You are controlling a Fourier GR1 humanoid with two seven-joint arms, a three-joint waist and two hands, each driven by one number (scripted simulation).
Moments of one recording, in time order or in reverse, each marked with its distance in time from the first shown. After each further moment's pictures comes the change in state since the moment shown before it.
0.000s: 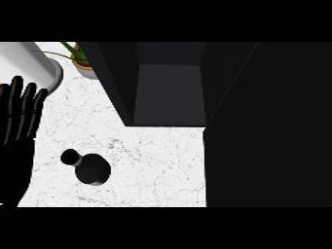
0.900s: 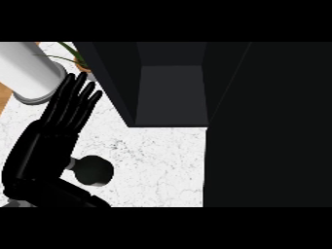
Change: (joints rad) left arm -0.107 -0.040 -0.062 0.090 0.281 -0.084 0.265; right arm 0.153 -0.047 0.065 -0.215 -0.204 0.153 0.198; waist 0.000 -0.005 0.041
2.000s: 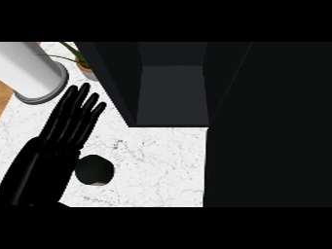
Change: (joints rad) left arm 0.066 -0.026 -0.097 -0.127 -0.068 0.078 0.078; right arm -0.064 0.035 -0.049 -0.070 -0.040 0.025 0.165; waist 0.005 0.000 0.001
